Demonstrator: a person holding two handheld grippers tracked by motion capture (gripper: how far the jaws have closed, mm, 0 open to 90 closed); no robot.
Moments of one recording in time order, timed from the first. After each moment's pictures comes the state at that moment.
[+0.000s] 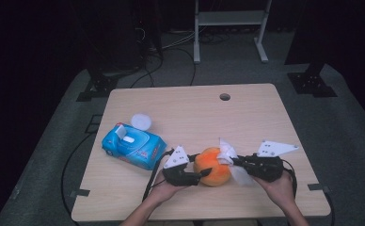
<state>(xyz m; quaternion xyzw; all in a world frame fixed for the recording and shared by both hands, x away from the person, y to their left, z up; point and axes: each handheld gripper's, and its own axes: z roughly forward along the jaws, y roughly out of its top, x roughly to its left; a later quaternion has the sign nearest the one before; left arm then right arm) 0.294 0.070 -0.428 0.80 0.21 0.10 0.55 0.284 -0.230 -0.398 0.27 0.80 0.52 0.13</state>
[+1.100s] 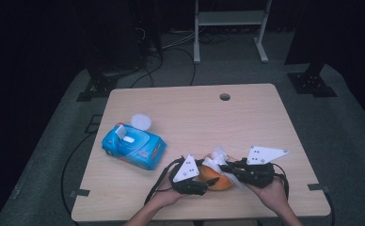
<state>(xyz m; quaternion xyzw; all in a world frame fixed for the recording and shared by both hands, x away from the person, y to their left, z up) 0.276 0.052 -0.432 0.82 0.13 0.15 0.54 0.271 -0.199 -0.391 0.20 0.82 0.52 0.11</state>
